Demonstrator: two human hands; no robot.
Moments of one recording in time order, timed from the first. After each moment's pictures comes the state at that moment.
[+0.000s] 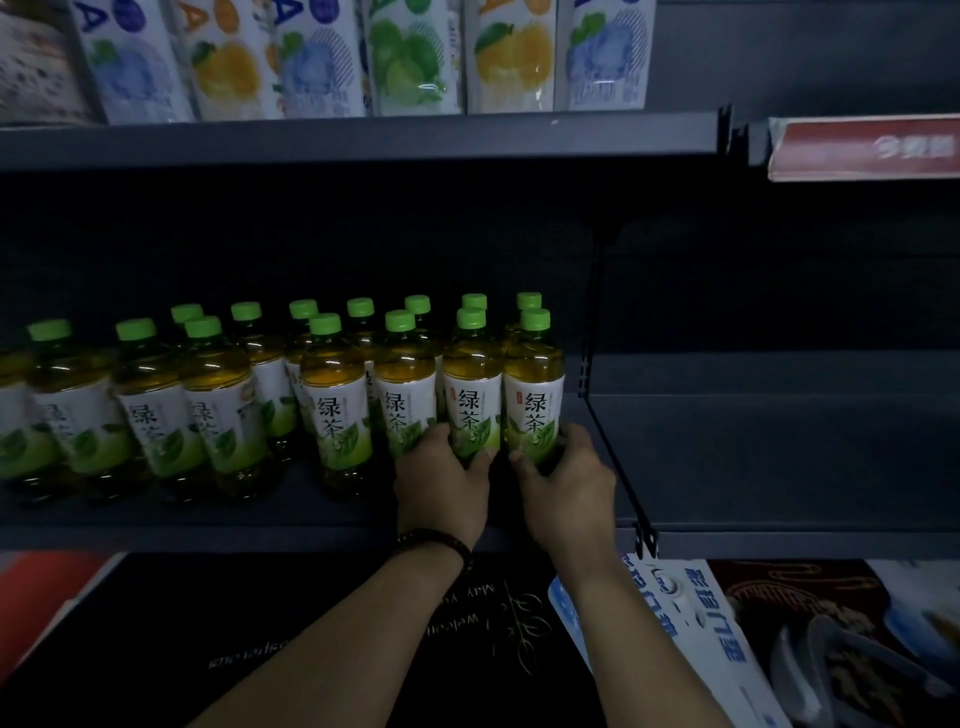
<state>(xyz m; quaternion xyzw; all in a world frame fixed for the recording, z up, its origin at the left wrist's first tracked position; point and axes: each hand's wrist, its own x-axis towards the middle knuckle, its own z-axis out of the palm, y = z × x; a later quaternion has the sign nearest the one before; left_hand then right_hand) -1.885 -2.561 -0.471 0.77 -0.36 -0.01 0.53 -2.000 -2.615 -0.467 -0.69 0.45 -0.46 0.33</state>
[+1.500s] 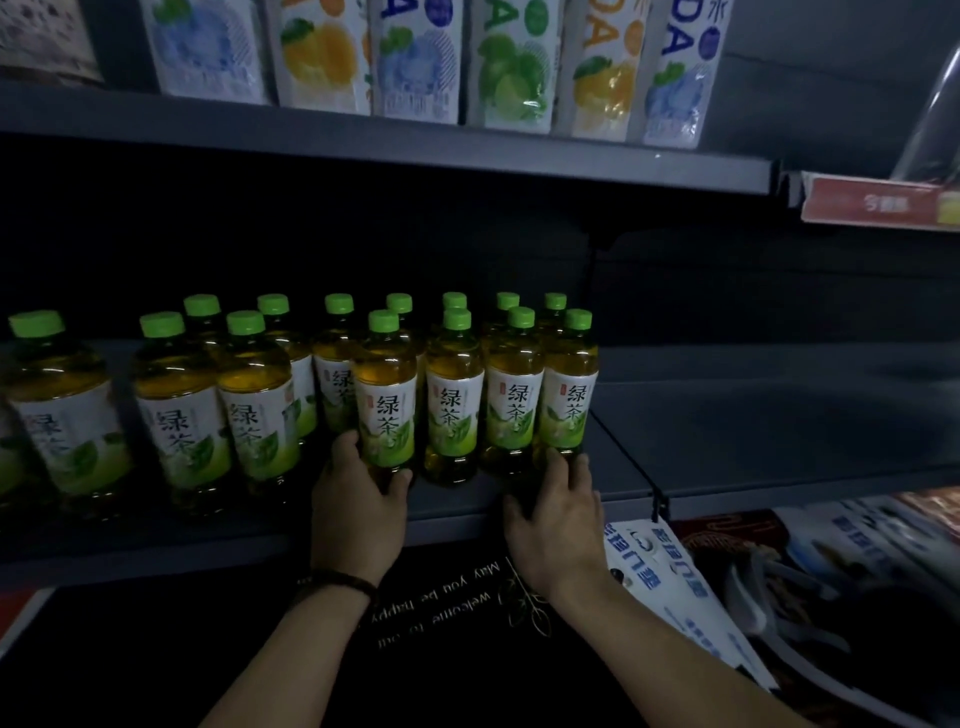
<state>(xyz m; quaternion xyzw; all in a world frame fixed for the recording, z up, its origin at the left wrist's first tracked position) -1.756 -2.475 -0.488 0.74 -0.39 -0.07 0.55 -1.945 -2.536 -0.485 -0.74 0.59 -0.28 0.17</state>
